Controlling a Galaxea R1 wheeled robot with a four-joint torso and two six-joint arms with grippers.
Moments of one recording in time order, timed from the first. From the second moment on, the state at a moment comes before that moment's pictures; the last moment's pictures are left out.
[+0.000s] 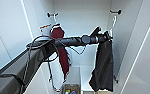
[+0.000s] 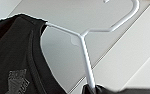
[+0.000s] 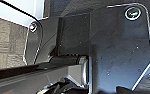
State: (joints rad) left arm -0.16 3.10 -1.84 -0.76 0.00 -0.07; right arm -1.53 3.08 -2.71 -0.29 0.08 0.25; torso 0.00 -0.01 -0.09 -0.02
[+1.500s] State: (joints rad) left arm -0.05 3.03 -1.62 -0.75 -0.05 -0.07; right arm -1.53 3.08 -2.71 -0.29 0.08 0.25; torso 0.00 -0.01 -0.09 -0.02
